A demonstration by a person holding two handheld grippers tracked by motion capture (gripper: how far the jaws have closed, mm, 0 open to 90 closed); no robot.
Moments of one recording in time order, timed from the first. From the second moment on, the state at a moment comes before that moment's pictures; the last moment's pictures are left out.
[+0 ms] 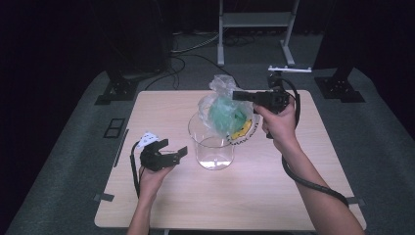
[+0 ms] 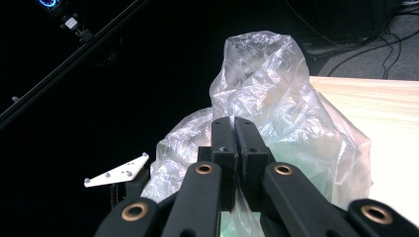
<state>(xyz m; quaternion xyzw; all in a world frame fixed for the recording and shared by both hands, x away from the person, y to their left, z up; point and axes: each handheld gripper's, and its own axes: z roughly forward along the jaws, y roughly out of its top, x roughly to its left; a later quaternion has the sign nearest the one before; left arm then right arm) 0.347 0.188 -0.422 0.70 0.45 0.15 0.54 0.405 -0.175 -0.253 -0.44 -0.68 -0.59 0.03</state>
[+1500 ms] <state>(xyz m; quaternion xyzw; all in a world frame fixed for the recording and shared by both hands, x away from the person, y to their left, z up) 0.346 0.186 -0.422 0.70 0.45 0.16 0.53 0.410 -0.264 -0.256 -0.51 -0.63 -0.59 -0.01</state>
